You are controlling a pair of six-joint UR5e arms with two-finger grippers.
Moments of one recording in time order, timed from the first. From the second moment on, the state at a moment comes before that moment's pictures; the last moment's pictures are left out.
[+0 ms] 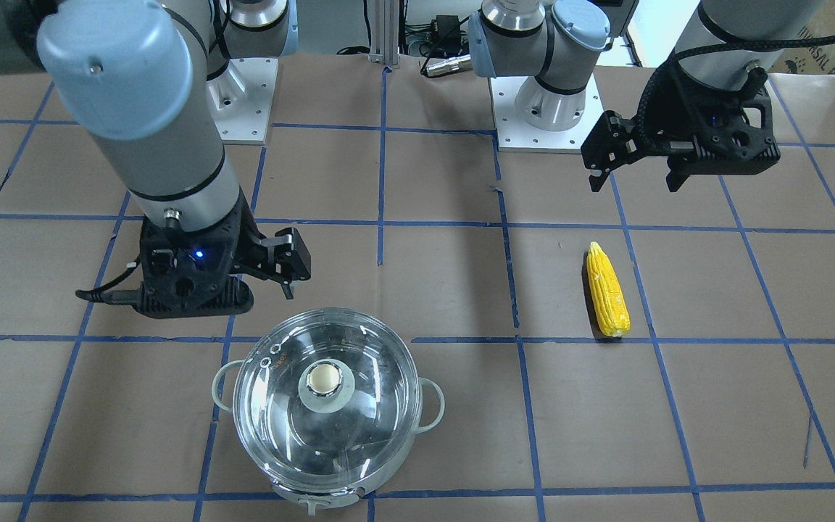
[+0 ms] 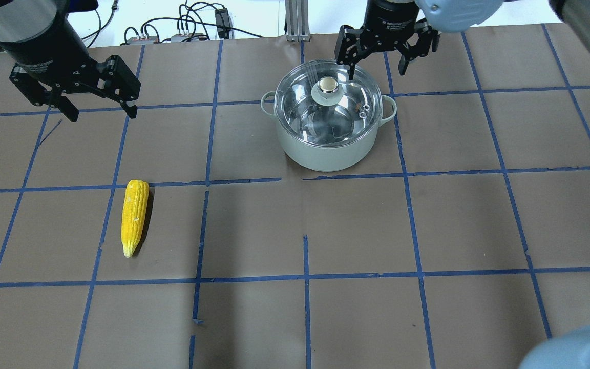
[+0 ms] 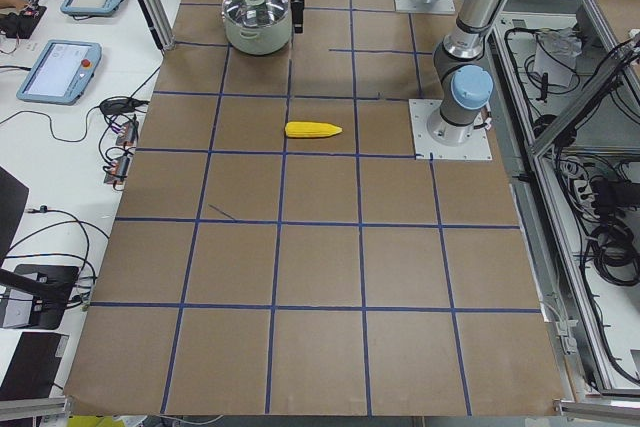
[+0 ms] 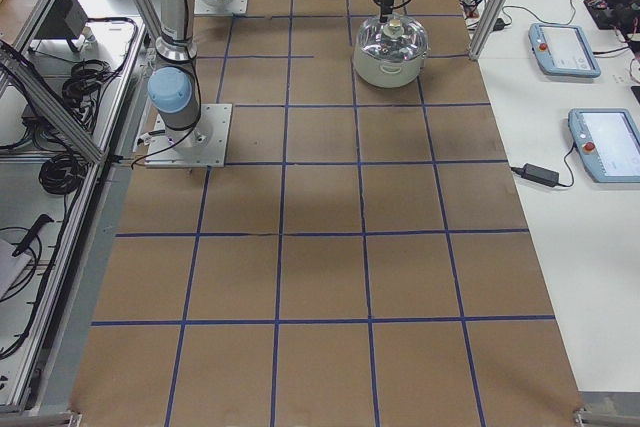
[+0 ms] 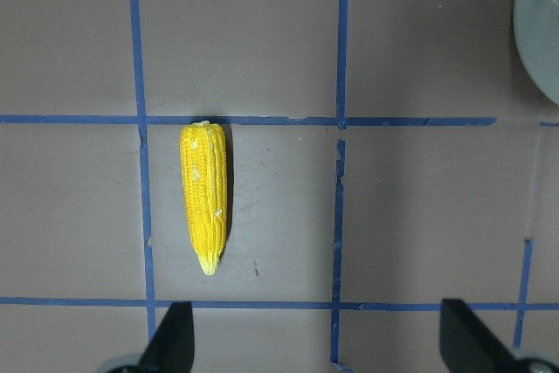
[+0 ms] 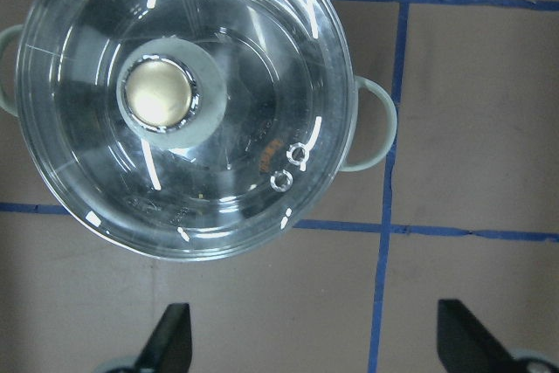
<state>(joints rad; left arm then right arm) -1.48 -1.59 -1.48 -1.66 1.58 0.08 1.74 -1.19 1.22 -1.63 -1.55 0.09</state>
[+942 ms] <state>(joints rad) -1.48 -1.58 -1.48 -1.66 1.58 0.08 1.80 -0.96 1.03 -1.64 -1.55 0.11</state>
